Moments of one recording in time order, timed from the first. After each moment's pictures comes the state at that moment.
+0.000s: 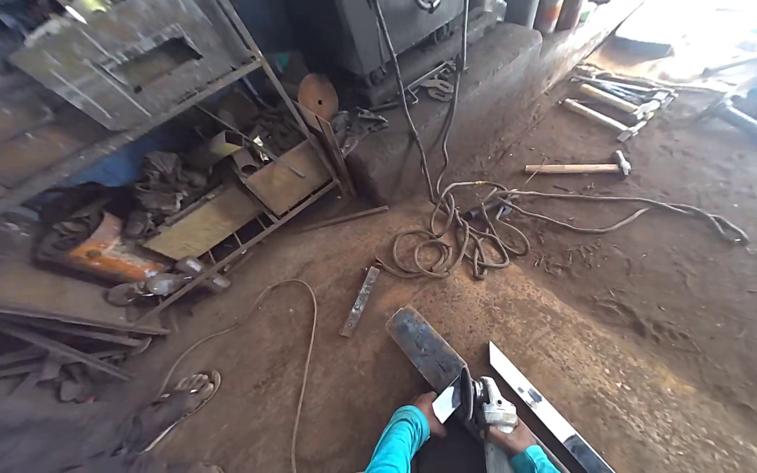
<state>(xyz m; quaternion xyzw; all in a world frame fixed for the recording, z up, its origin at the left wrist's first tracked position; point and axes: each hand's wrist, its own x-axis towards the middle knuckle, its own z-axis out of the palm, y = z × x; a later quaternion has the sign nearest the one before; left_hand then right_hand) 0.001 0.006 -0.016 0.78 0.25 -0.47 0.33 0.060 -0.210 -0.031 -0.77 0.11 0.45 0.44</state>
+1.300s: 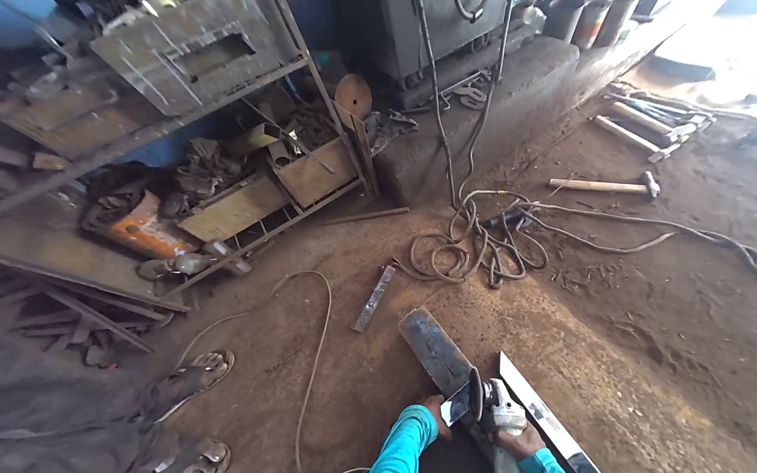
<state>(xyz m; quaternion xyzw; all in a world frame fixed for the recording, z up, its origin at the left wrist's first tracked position) 0.005 0.004 -0.010 0.78 0.25 -0.49 0.32 0.076 -0.212 -0.029 -0.78 0.06 0.45 0.43</state>
